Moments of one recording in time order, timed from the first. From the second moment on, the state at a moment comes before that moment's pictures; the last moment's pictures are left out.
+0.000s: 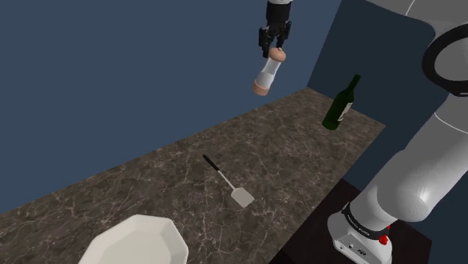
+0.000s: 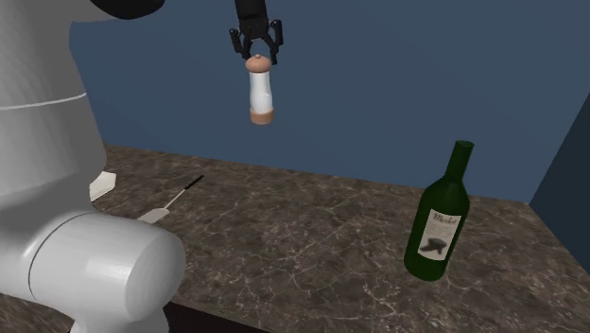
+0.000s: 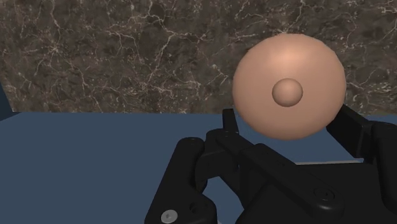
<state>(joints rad) 0.04 0.06 0.00 -1.42 -0.16 1.46 0.03</state>
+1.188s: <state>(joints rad) 0.25 -0.06 0.21 -1.54 -0.13 1.40 0.45</state>
